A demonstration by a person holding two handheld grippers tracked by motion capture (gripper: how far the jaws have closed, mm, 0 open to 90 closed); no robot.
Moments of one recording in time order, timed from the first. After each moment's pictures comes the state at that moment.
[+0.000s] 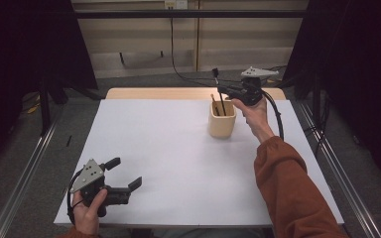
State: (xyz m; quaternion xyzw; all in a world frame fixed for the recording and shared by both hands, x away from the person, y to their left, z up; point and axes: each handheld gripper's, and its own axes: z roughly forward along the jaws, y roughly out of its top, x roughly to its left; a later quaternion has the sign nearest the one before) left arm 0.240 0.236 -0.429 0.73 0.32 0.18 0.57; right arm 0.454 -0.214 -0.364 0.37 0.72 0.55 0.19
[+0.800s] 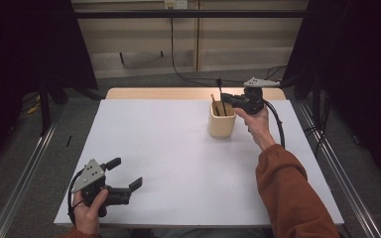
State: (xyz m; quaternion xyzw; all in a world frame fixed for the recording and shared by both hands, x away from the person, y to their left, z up) left arm 0.241 0.235 -0.429 0.74 0.32 0.18 0.57; right arm 0.448 -0.226 -0.396 0.39 0.72 0.55 0.18
